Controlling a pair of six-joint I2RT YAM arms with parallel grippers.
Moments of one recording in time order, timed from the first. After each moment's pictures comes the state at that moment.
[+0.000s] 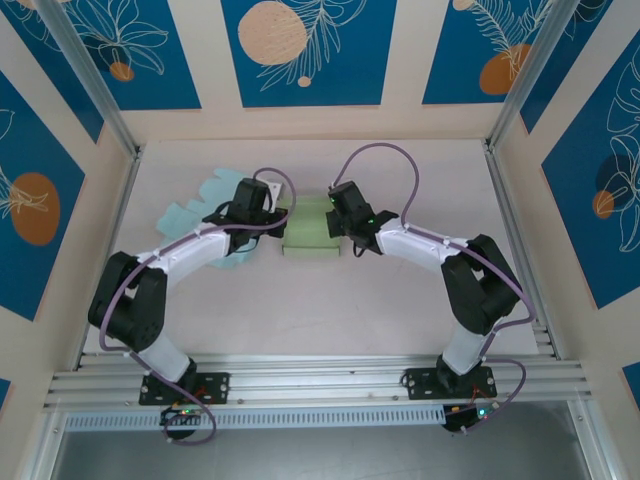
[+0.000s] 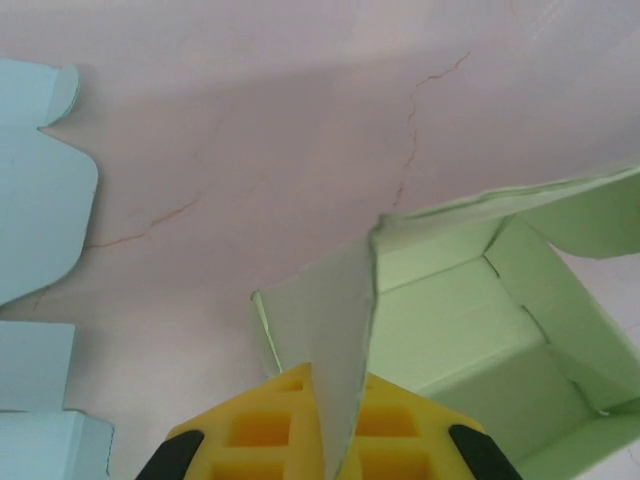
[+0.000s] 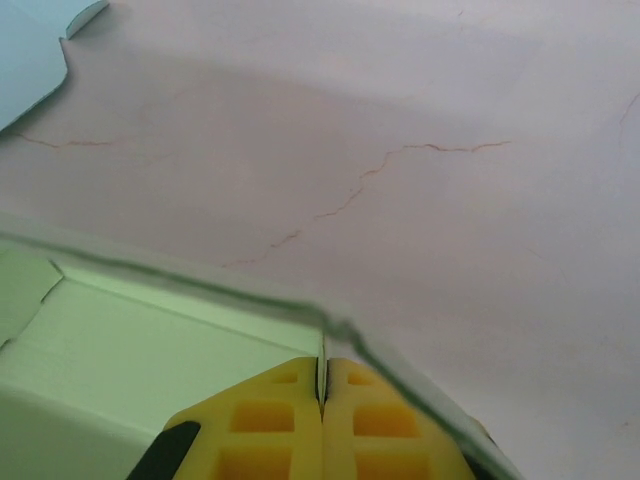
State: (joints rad) left arm -0.49 1.61 1.04 -0.15 0.08 -0.23; right arm 0.65 1.73 1.14 -0.21 0.29 0.27
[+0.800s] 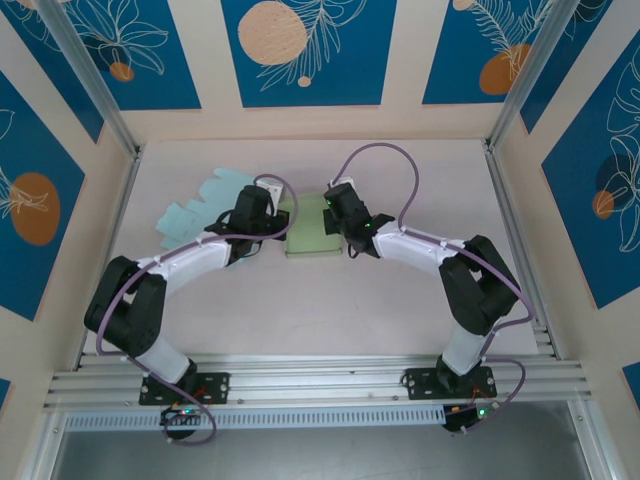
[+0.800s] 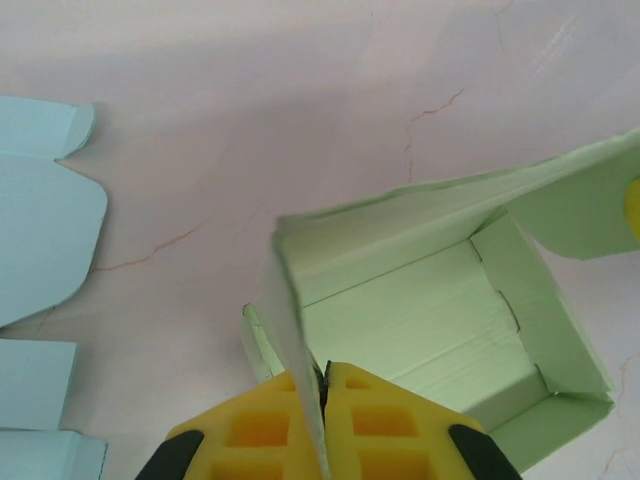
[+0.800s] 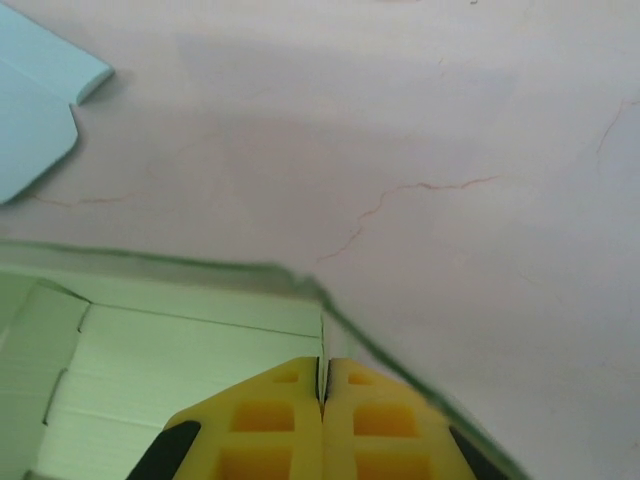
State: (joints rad) left arm -0.53 1.58 0.97 -0.03 0.01 -0.25; right arm 0.67 1.73 1.14 -0.13 0.36 0.32
